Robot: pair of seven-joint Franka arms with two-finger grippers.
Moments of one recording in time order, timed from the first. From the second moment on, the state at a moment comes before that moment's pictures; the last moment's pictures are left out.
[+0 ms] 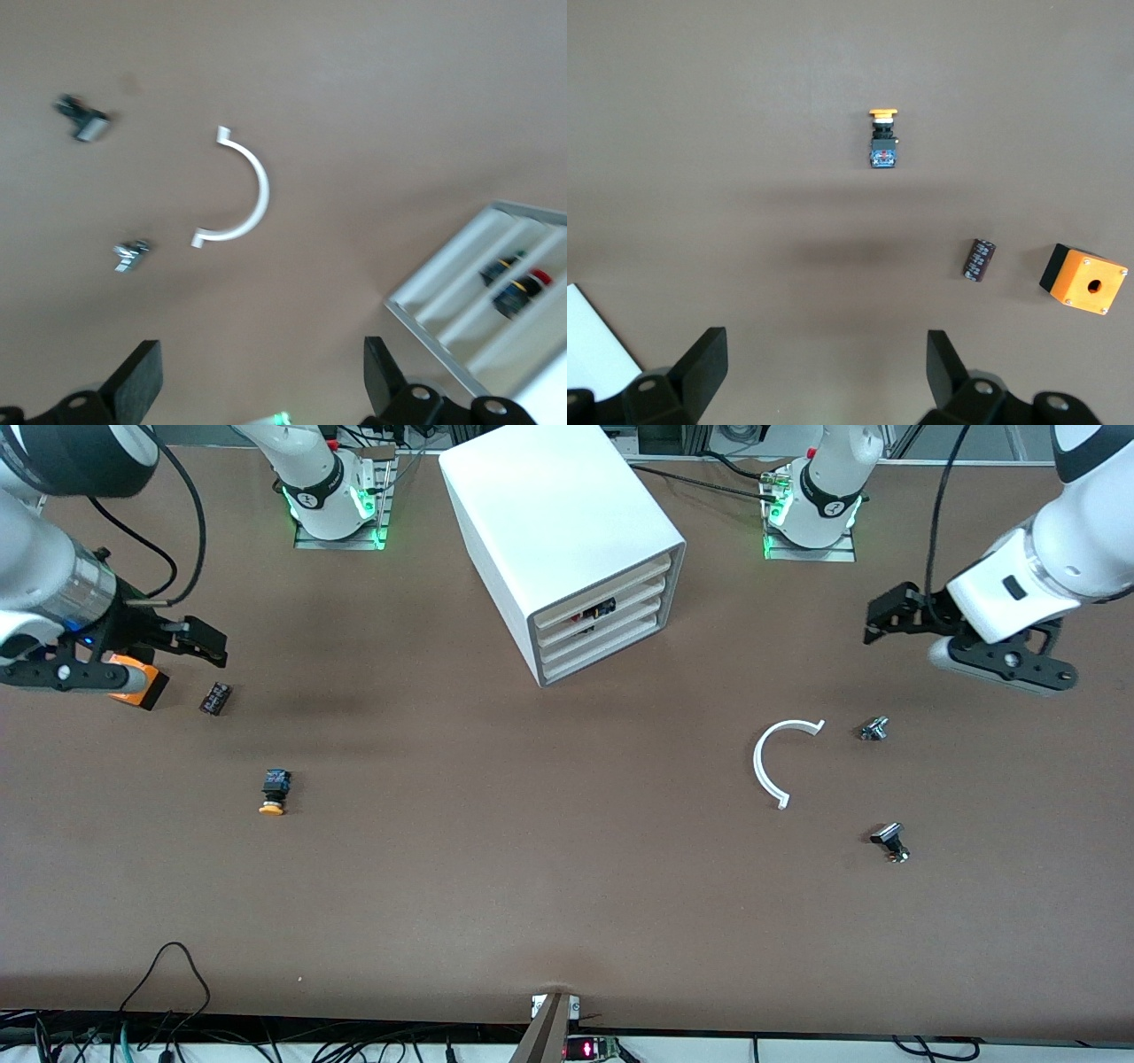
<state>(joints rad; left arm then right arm) -0.10 0.08 -0.07 -1.53 -0.17 1.47 0.06 0.04 0.06 0.07 -1.69 -0.03 1.65 0.12</state>
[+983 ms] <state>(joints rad) -0.13 0.46 -0.06 -1.65 -0.83 1.31 0.33 0.06 0.21 0.08 -1.69 0.05 1.77 0.29</state>
